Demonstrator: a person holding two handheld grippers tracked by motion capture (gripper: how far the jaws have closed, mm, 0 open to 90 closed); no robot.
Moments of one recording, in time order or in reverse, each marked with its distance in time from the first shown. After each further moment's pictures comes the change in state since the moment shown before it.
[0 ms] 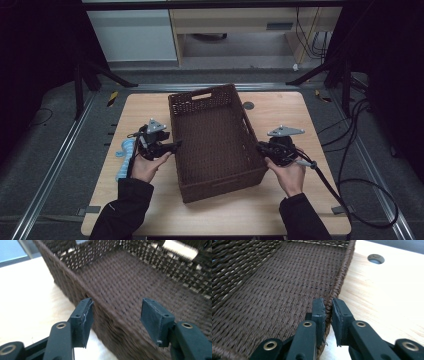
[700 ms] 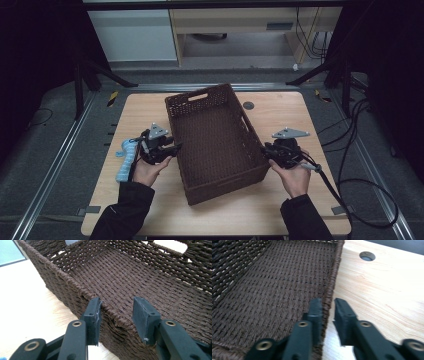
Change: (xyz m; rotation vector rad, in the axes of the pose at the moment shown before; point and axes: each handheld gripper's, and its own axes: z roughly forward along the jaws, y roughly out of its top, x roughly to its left) left arm -0.011 -0.010 -0.003 -0.019 0.001 0.040; right arm -0.001 -0.006 -0.012 0.010 -0.037 -0.003
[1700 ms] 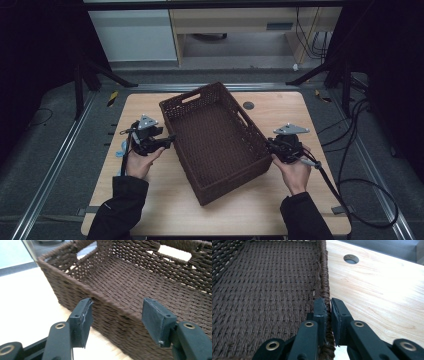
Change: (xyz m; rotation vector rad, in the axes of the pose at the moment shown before) left arm 0.033 0.010 -0.007 -0.046 0.042 -0.047; right arm -0.015 0.003 0.011 -0.015 -0.096 -0.007
